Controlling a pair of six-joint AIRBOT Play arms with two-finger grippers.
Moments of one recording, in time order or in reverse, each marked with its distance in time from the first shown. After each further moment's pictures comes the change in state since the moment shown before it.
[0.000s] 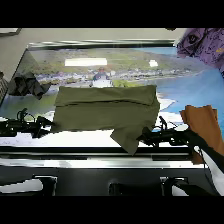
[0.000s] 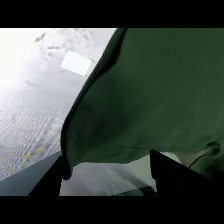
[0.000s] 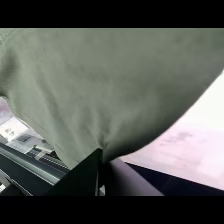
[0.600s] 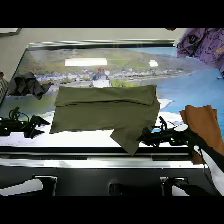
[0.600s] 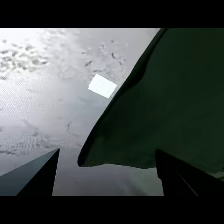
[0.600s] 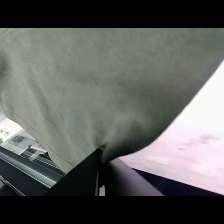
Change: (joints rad) left arm 0.034 0.065 0.021 0.070 0.027 -0.062; right arm 0.000 -0.017 0.000 -0.026 -0.006 0.001
